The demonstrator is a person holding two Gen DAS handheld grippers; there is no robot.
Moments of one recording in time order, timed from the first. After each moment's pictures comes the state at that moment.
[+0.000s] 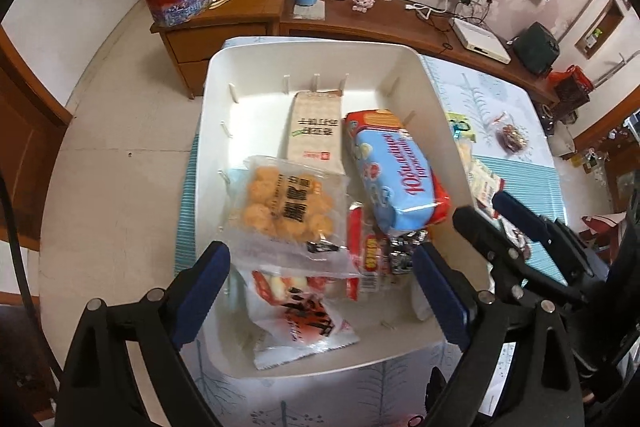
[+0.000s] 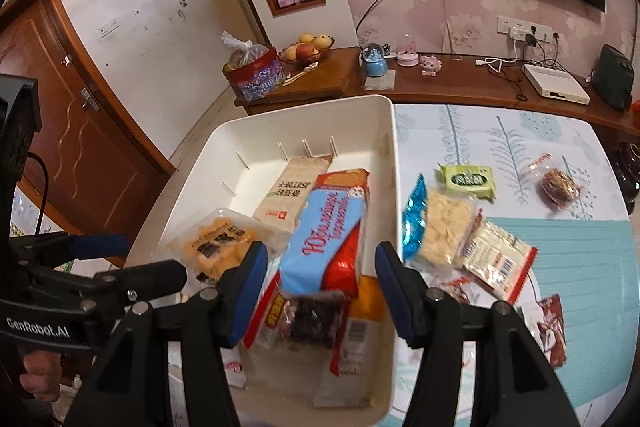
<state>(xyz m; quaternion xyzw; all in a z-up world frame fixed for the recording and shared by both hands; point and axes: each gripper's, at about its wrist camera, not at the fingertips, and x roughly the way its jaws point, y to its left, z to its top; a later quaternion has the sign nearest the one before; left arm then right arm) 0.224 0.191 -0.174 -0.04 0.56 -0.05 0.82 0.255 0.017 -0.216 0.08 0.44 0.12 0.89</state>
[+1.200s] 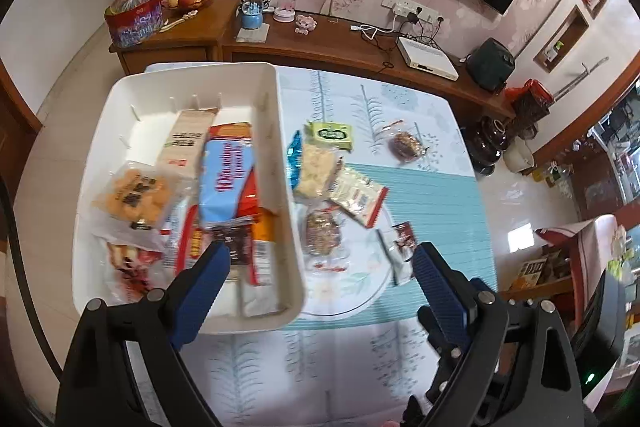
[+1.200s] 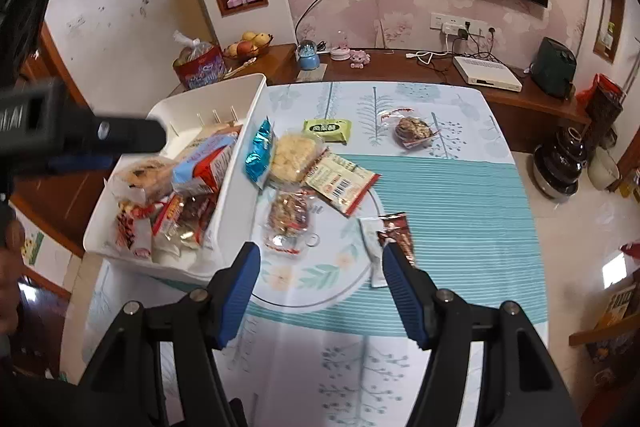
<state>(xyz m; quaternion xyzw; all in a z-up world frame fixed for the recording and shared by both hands) 0.185 0.047 -0.129 -0.08 0.52 -0.10 0.84 0.151 -0.111 -0.205 0.03 0.45 0.05 0.89</state>
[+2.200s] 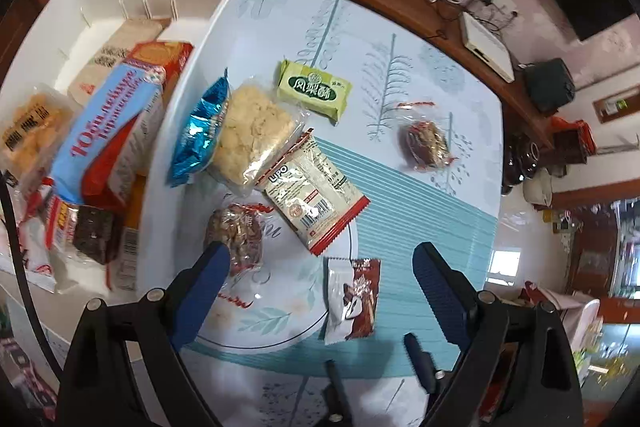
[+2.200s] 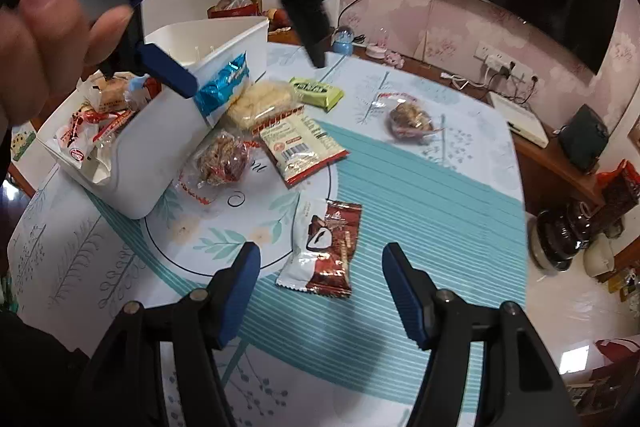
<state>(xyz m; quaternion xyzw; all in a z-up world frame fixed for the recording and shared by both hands) 0.282 -0.036 -0.229 -0.19 0.63 0.00 0.75 0.179 -0.153 -0.282 -0.10 0.44 0.13 0.88</state>
